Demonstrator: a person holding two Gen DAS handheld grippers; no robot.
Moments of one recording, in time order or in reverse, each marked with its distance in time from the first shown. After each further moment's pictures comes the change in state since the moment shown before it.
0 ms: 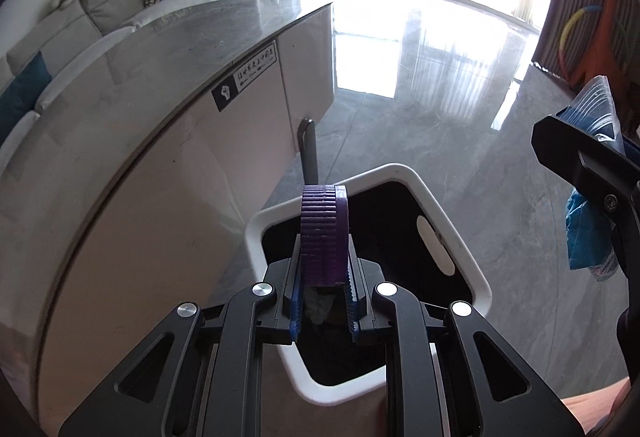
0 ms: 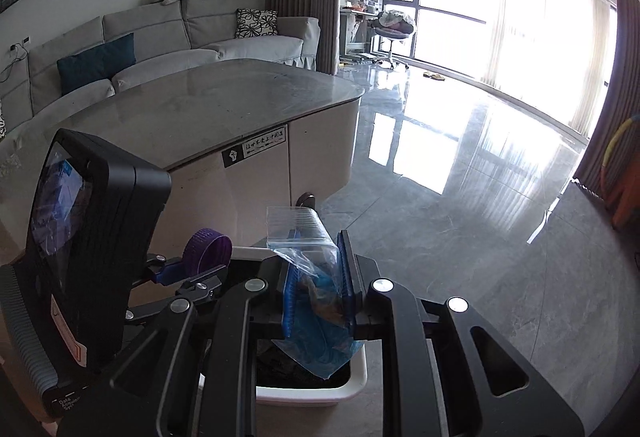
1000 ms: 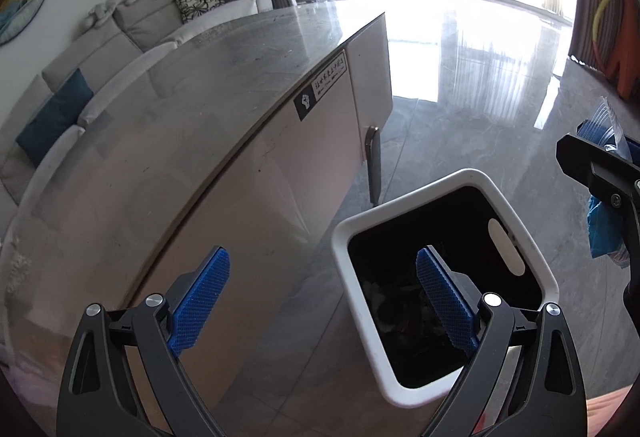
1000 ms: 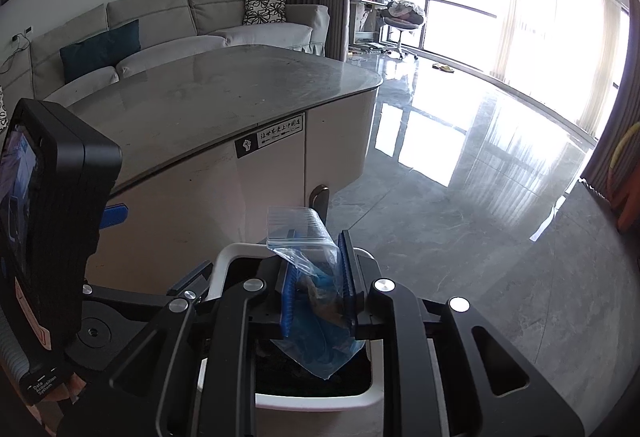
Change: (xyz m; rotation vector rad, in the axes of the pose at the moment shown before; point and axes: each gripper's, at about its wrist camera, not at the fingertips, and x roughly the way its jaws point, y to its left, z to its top) left arm -0.016 0.043 0.002 0.005 -0.047 0.197; right arm 0.017 0.006 0.000 -0.024 0.041 0.029
